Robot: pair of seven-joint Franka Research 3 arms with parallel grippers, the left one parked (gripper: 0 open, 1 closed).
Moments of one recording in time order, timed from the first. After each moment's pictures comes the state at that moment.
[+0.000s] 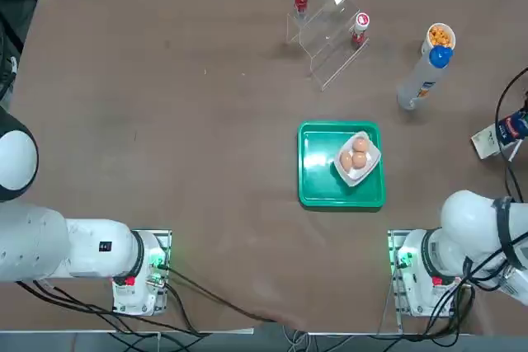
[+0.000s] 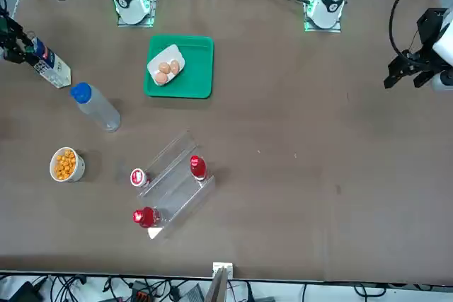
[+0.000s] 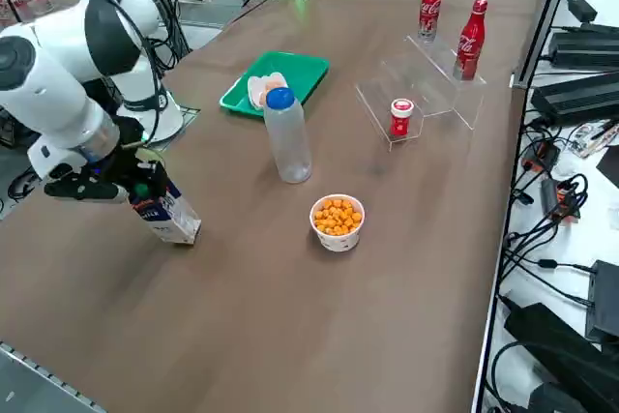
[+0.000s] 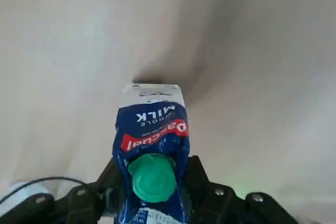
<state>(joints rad) -0.71 0.00 -0.11 -2.20 0.04 1.95 0.41</state>
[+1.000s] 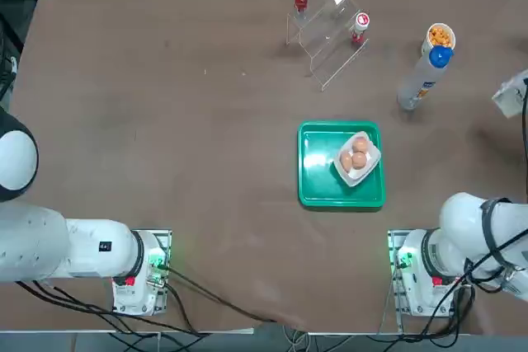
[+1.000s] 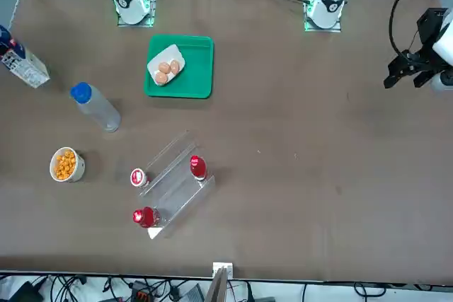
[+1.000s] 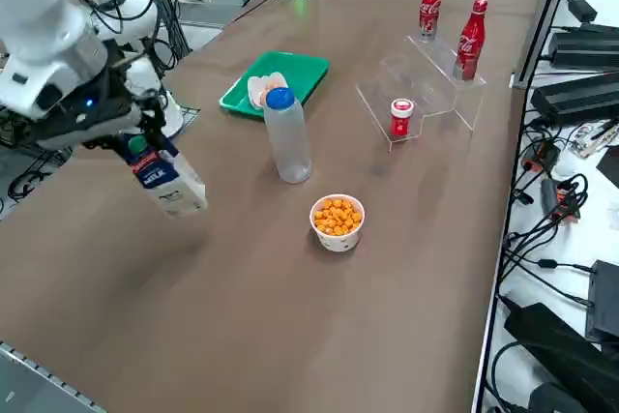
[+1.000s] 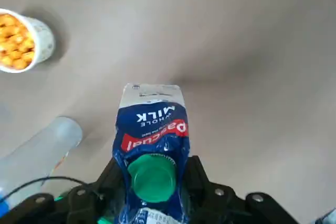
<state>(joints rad) -0.60 -0.01 -0.09 -1.85 0.04 1.67 0.10</state>
